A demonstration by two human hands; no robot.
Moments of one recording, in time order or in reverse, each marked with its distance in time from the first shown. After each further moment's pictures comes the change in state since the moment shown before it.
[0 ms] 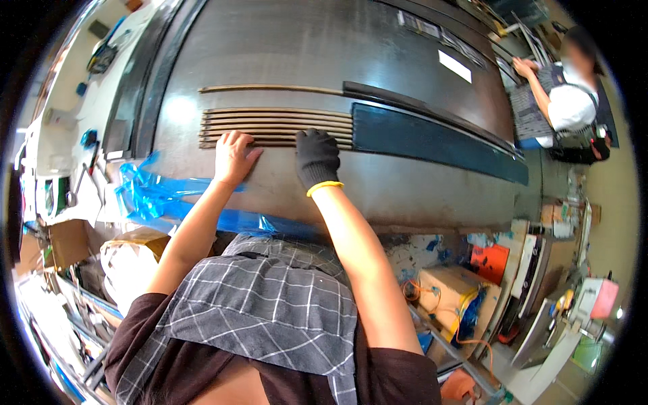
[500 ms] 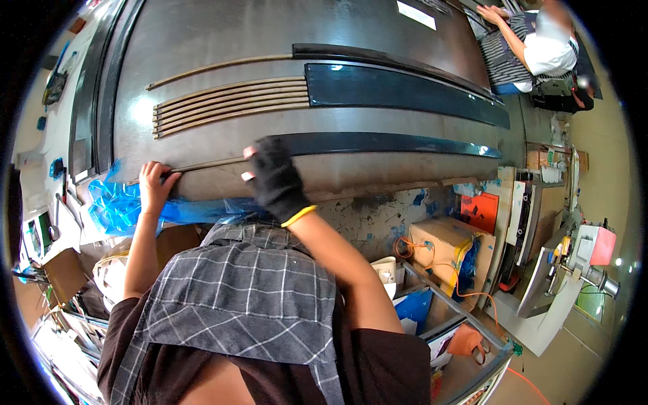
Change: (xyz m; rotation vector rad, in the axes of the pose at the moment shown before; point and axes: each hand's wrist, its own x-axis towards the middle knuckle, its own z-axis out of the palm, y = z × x) left_hand -0.068 -0.060 -0.072 0.041 -0.171 -0.059; right_hand -0.105 0.003 0.020 0.571 0.457 -0.337
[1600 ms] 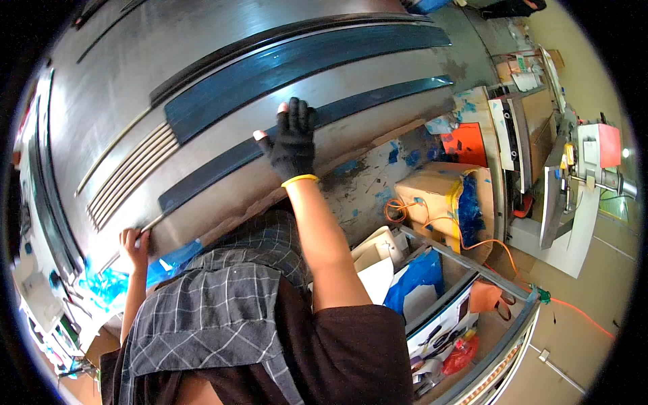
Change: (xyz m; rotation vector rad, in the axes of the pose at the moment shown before) left_hand 0.029 0.115 0.062 0.019 -0.121 0.122; right_hand -0.107 0.232 -0.134 -0.553 0.213 0.556
